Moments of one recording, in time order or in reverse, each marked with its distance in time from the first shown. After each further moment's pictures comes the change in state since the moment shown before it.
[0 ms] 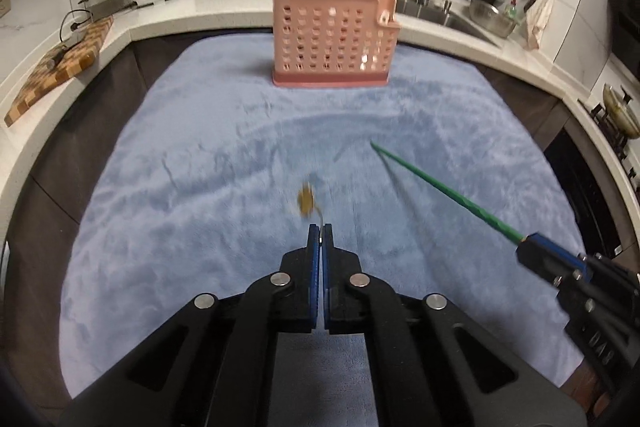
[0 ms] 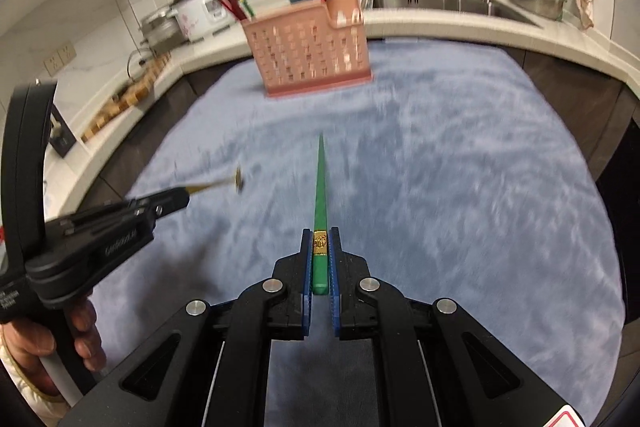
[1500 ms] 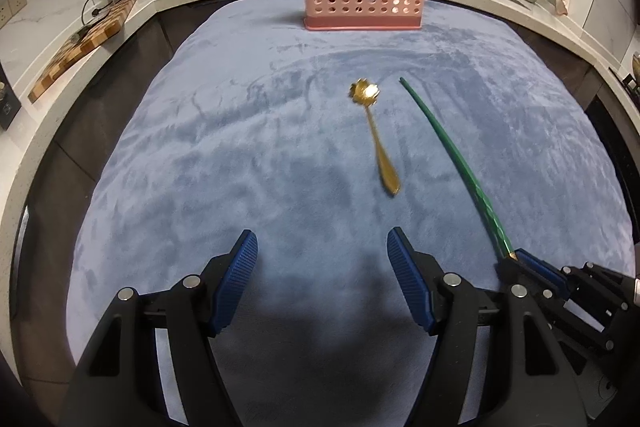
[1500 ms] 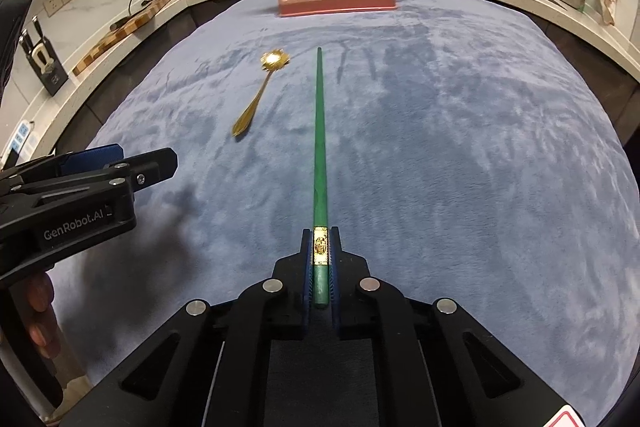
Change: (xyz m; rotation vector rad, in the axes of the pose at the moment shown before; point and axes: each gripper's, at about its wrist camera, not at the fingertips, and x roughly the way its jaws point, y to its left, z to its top) left arm 0.021 0.004 -0.049 0.020 0.102 0.130; right arm 0.047 0.016 -0.064 -0.089 0.159 -0.034
